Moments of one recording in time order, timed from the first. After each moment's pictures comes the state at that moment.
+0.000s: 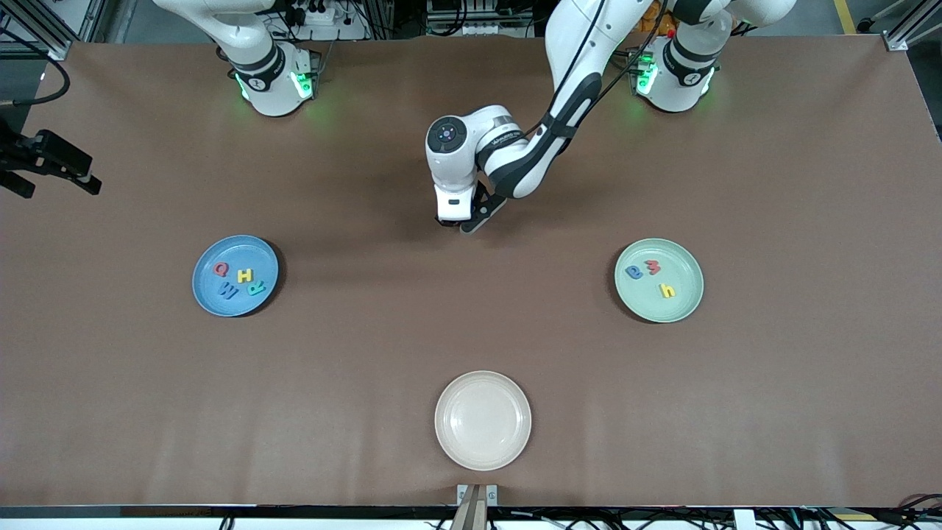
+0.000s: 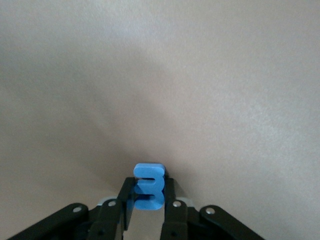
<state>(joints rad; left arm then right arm) -0.84 0.73 -0.18 -1.67 0.16 2.35 -1.84 -0.01 -0.05 -0.04 -1.57 0.04 1.58 -0.07</state>
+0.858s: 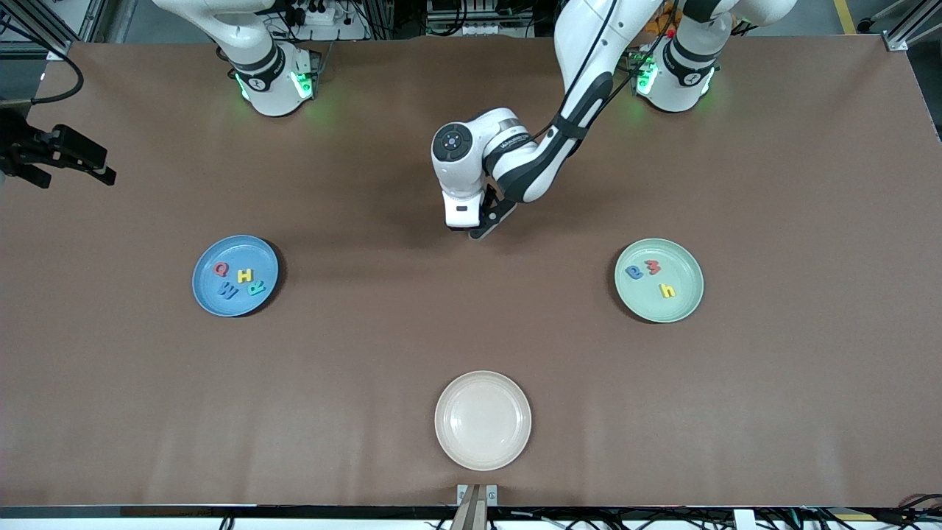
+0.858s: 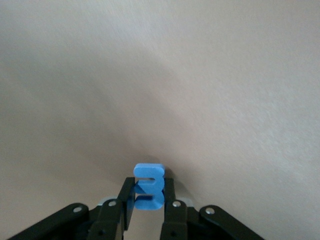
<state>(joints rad) -0.79 0.70 -0.18 -1.68 0.16 2.23 -1.74 0.01 -0.04 -0.04 -1.57 0.04 1.51 -0.04</state>
